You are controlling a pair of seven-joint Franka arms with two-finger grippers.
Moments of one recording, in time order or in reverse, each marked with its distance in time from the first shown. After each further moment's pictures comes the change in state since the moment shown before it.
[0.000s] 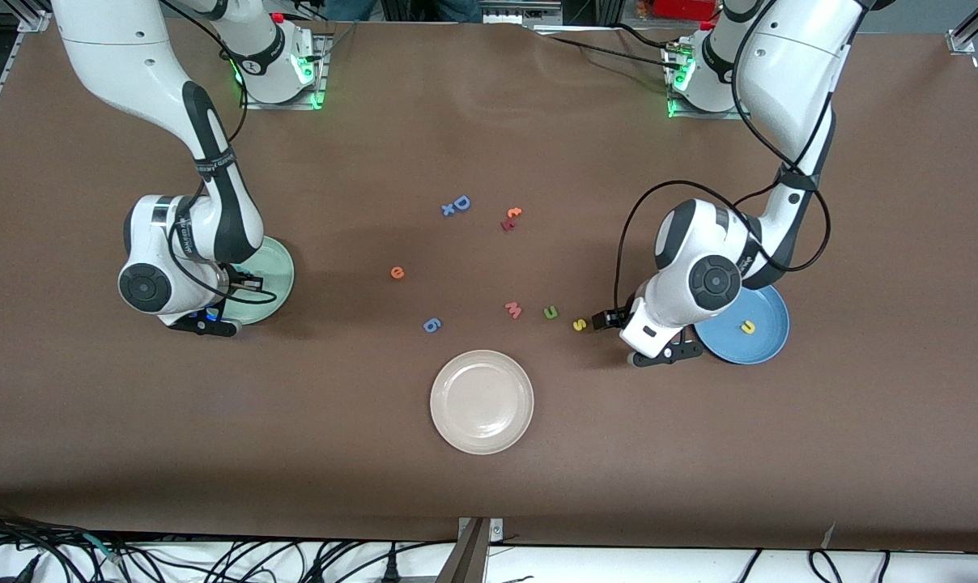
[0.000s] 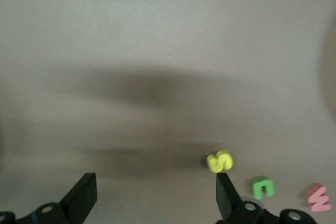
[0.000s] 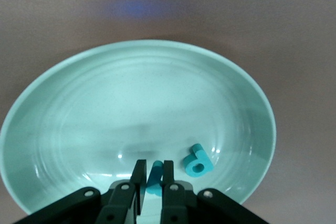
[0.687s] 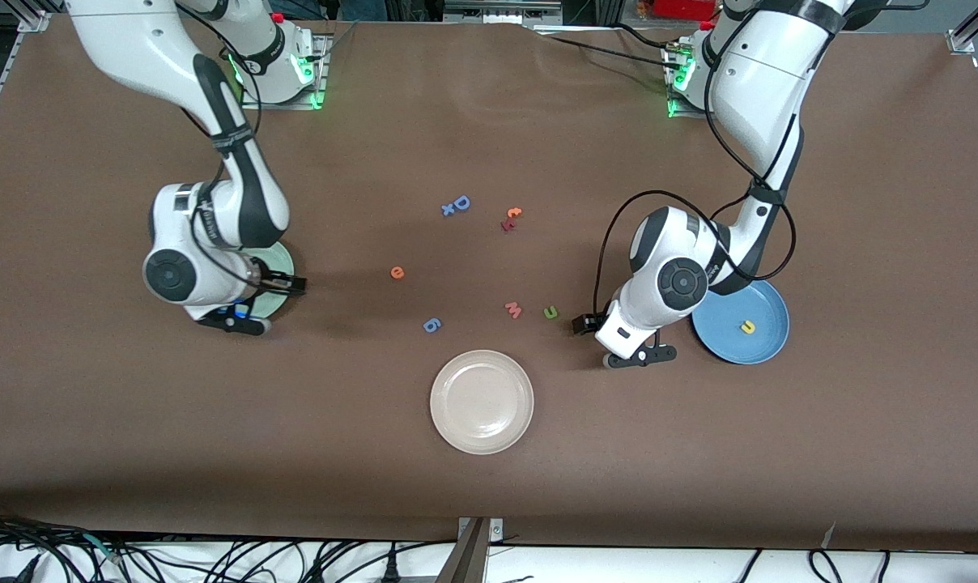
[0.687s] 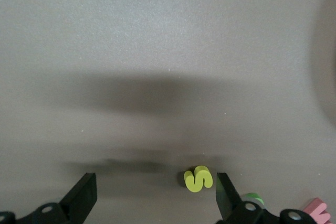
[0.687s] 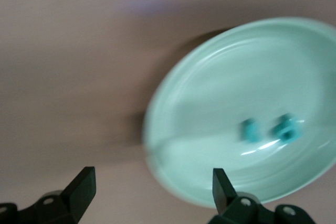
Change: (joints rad) left arm -0.041 0.066 0.000 0.023 0.000 0.064 0.000; right arm 0.013 -0.075 0.149 0.014 0.065 -0.008 0.204
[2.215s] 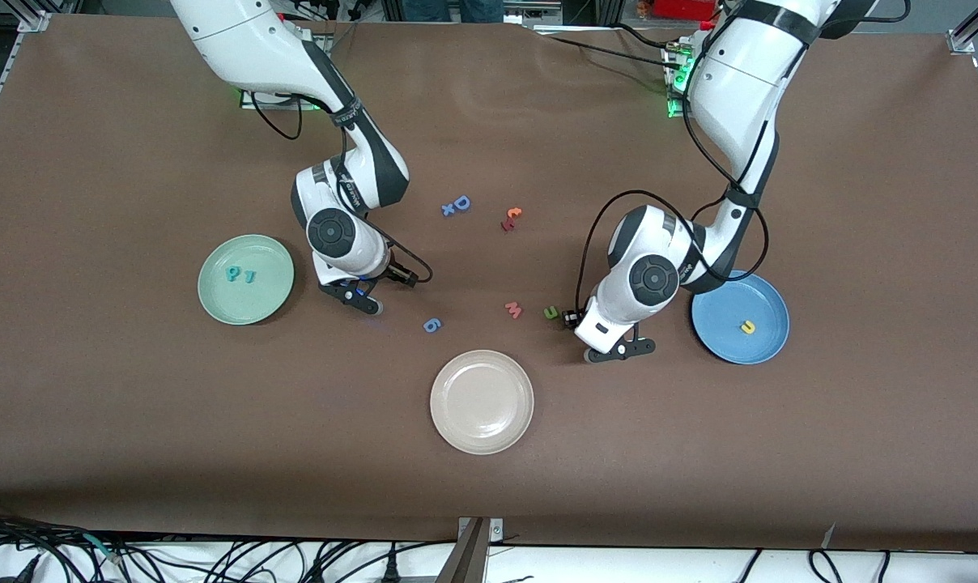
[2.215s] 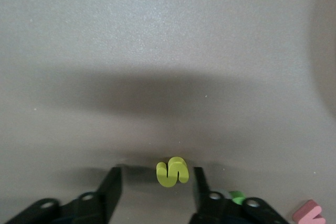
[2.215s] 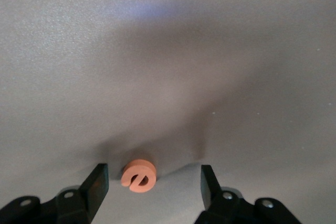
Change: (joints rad) left arm -0.048 0.042 0.000 0.012 0.000 0.017 -0.091; right arm 0.158 0.098 0.159 -0.013 0.017 0.284 0.508
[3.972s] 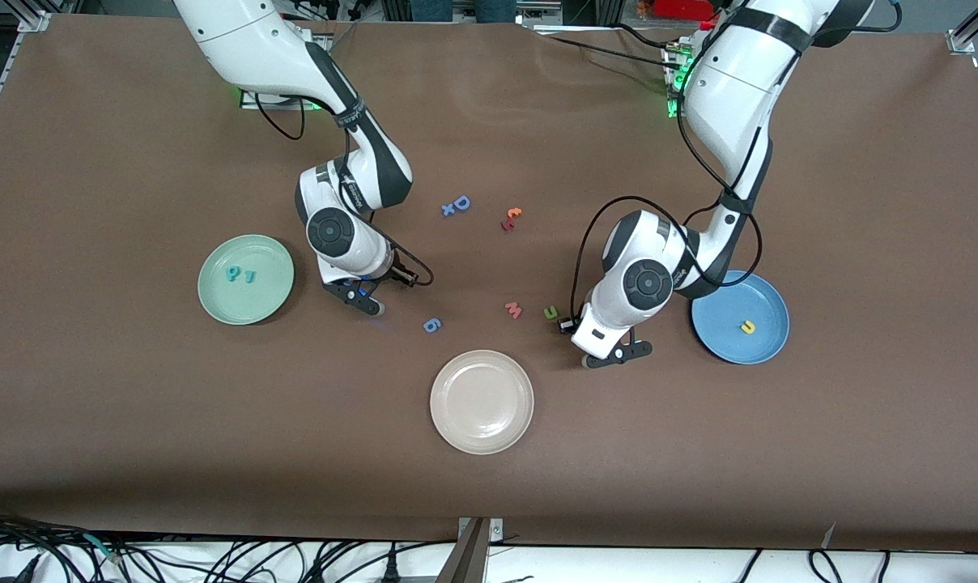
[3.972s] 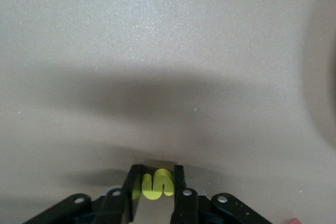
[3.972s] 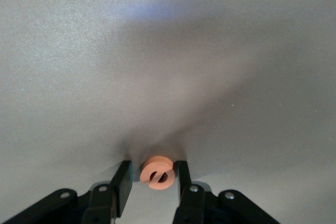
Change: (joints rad) left arm -0.008 0.033 0.000 0.050 0.000 0.001 -0.063; right arm 0.008 0.009 0.001 0.002 0.060 0.040 0.016
